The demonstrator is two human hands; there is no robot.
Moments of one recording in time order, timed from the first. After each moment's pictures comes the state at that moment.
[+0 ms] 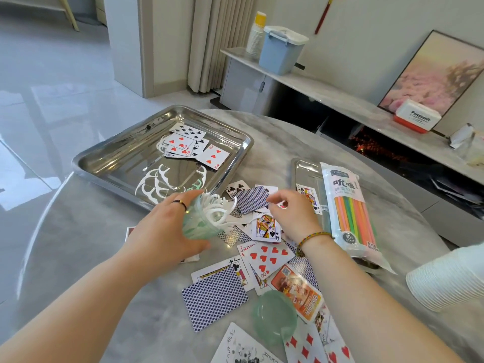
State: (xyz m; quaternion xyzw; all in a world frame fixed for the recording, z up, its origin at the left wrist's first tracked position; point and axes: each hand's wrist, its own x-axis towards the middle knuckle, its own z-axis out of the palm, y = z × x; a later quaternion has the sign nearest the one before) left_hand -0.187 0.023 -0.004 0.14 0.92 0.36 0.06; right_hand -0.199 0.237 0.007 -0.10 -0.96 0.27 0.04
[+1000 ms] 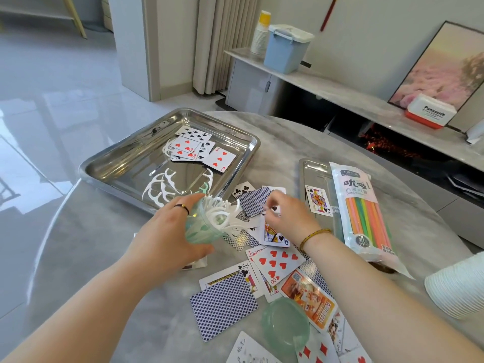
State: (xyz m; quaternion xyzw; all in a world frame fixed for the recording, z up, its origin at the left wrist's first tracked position) left_hand -0.190 0.019 -0.006 0.13 0.92 0.36 0.05; right_hand -0.218 0.240 -0.011 0.01 -0.98 0.18 -0.02
